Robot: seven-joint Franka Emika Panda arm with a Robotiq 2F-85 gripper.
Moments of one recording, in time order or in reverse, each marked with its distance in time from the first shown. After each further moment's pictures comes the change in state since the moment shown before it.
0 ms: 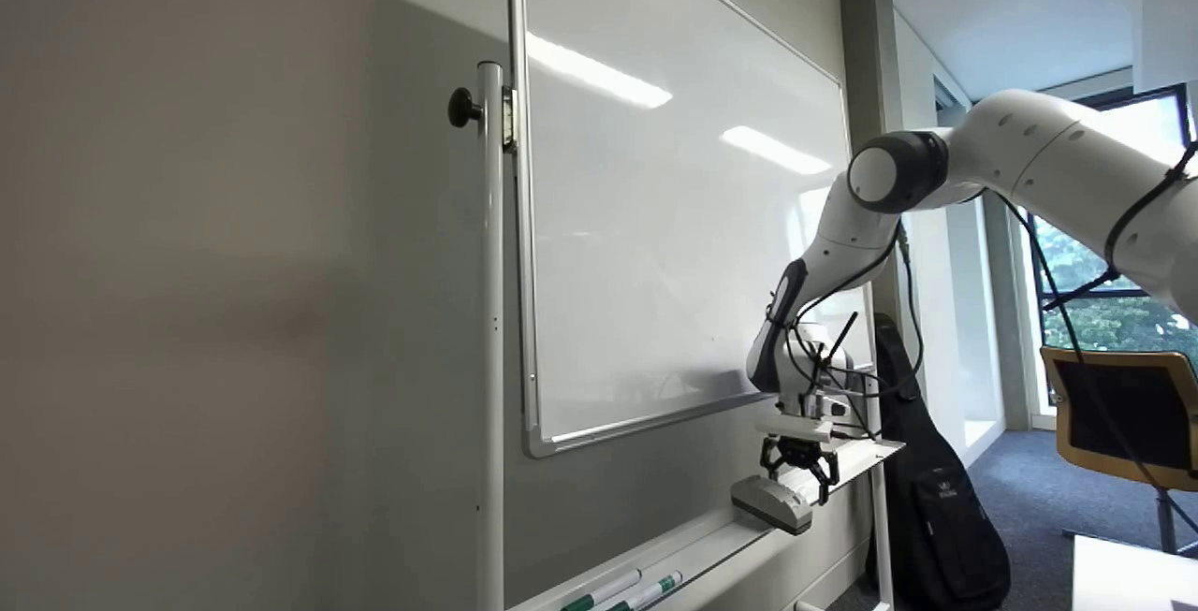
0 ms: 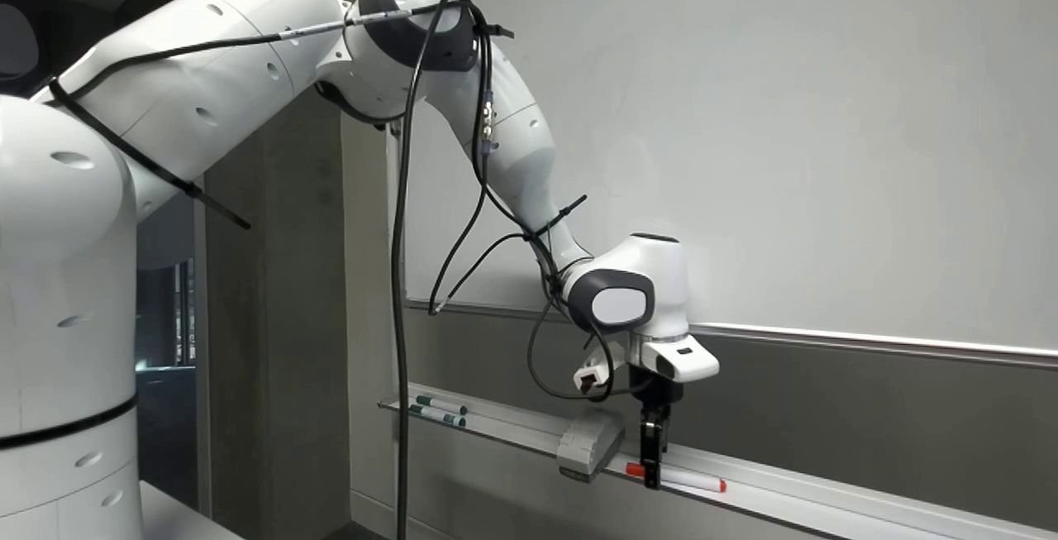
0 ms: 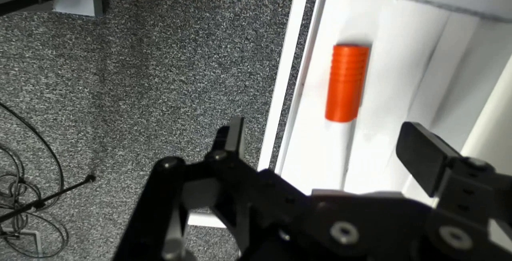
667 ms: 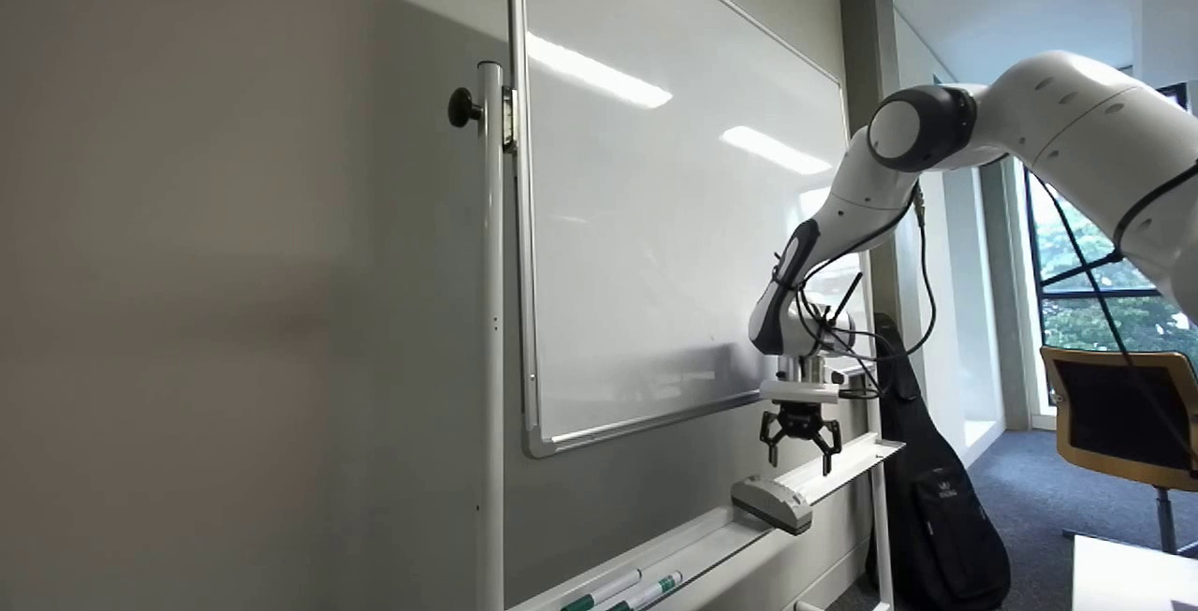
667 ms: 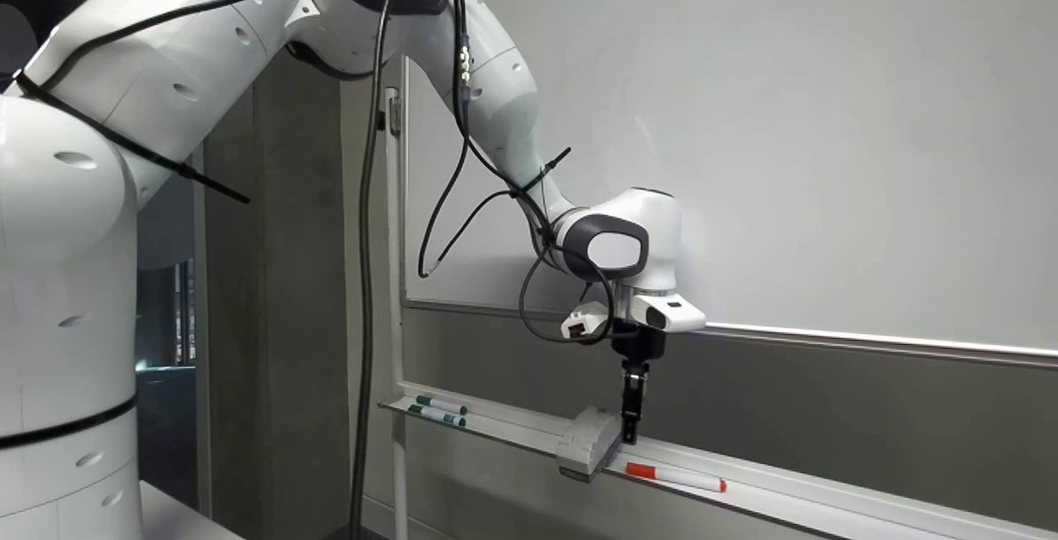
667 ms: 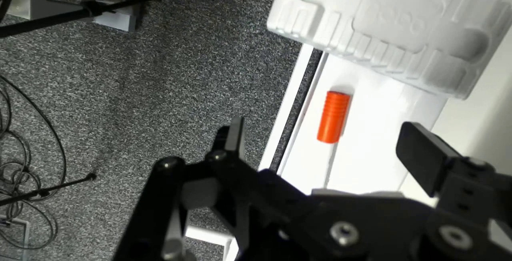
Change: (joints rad) arm 0.010 -0.181 -0.012 -0.089 -0.083 -0.181 -0.056
